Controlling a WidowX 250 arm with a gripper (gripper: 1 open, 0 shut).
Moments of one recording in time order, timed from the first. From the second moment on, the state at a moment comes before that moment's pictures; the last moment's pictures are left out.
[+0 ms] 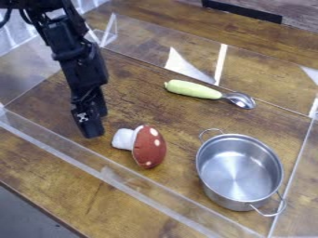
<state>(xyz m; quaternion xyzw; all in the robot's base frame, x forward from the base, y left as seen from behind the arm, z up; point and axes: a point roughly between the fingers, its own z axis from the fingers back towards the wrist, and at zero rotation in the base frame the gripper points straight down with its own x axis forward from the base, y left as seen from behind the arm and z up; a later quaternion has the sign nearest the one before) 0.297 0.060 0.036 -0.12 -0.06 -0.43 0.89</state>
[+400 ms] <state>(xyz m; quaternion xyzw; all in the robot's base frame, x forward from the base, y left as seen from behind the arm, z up) 0.293 0.063 0.036 -0.12 -0.07 -0.42 0.90</state>
